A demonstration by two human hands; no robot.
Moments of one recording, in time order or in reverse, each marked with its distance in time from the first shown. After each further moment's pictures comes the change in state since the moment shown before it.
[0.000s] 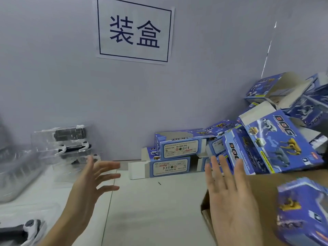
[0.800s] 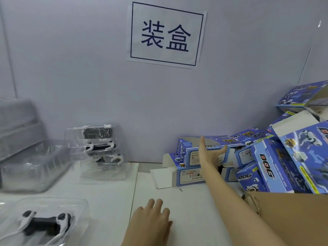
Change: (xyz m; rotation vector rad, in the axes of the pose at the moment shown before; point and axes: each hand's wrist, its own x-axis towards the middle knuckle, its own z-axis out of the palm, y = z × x) left_hand -0.024 -0.067 0.048 1.840 -0.555 0.157; right_hand 0.191 0.142 0.046 -1.101 0.241 0.026
